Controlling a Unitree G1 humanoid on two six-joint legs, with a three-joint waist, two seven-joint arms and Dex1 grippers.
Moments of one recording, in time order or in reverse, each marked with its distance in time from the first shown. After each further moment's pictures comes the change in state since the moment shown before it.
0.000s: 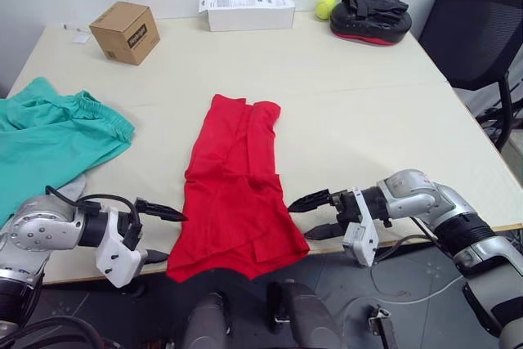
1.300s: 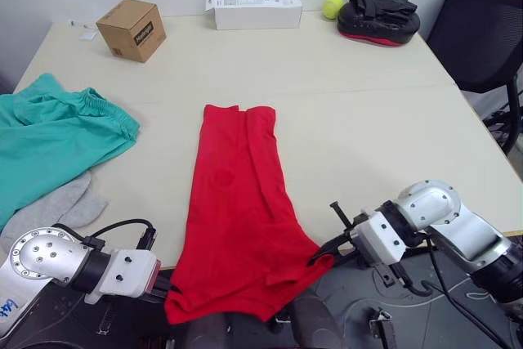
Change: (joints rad) left arm 0.435 0.159 0.159 -0.622 -0.412 1.072 -0.110; right arm 0.271 -0.266 -0.093 -0.746 0.788 1.230 0.544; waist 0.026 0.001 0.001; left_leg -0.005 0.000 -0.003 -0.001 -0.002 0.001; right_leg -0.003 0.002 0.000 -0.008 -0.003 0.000
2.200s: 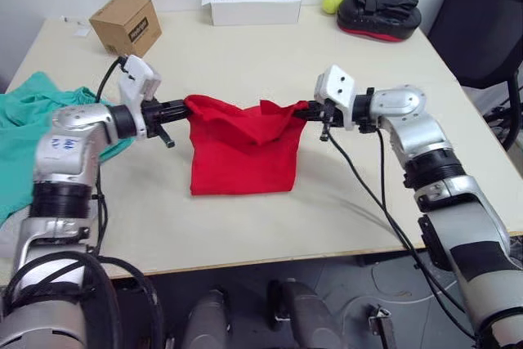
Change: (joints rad) left arm -1.196 -0.520 -0.140 1.010 0.187 0.250 0.442; right arm -0.750 0.563 -0.157 1.185 -0.542 -0.041 -0.466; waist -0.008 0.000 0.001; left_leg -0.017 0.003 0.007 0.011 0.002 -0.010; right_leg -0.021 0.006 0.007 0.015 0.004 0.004
